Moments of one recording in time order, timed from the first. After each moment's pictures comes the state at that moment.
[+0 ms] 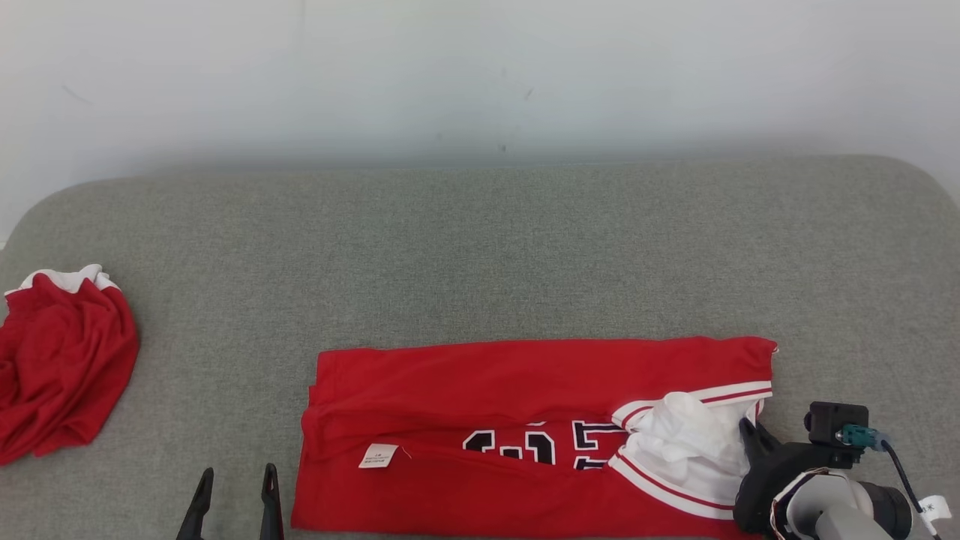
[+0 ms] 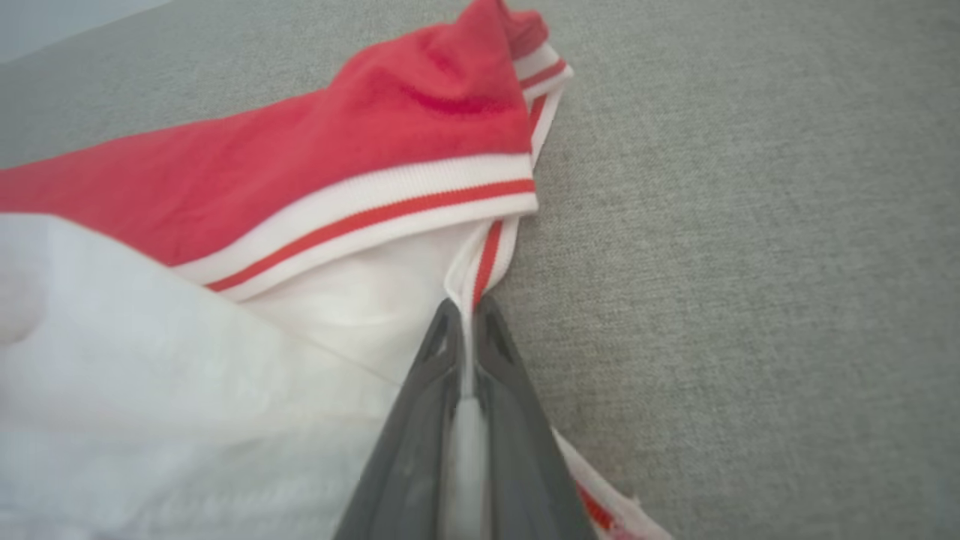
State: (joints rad) left arm 0.06 0.05 0.04 0.21 -0.09 -0.08 -0.26; right arm -0.39 -0.25 0.13 0.93 0.42 0.13 -0.06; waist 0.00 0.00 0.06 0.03
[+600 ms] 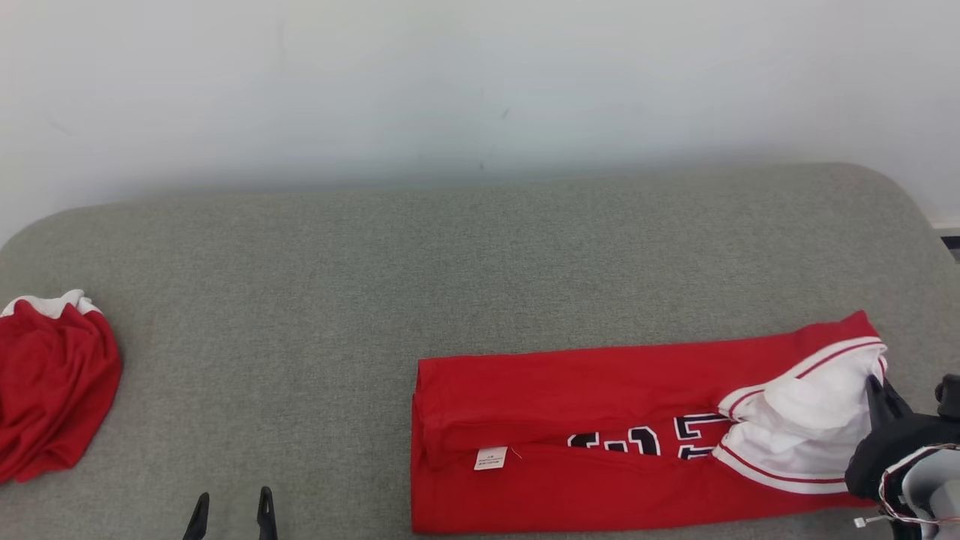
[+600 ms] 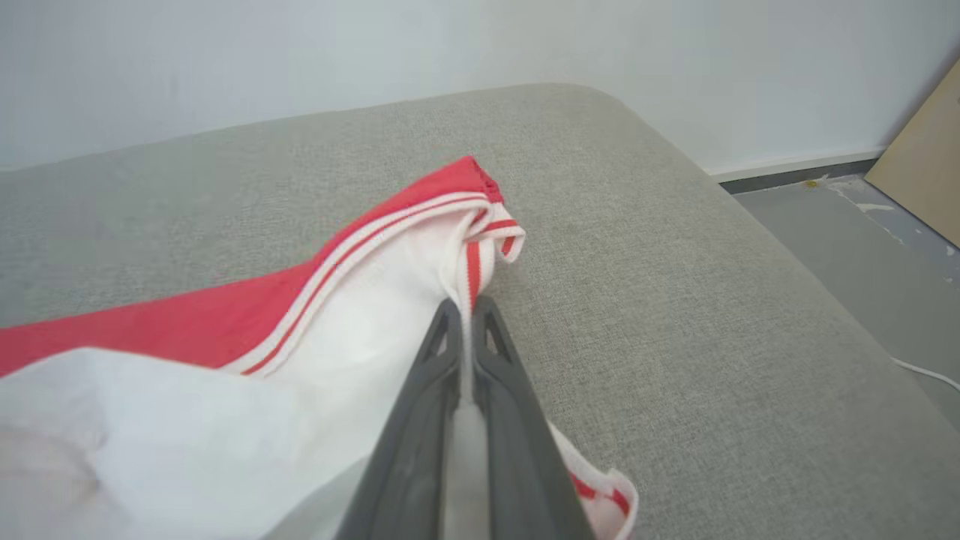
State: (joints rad) left arm 0.11 0.05 0.03 0.20 -0.11 -0.05 -0.26; right arm -0.43 -0.45 0.10 0.99 0.49 0.13 -0.19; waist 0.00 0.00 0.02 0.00
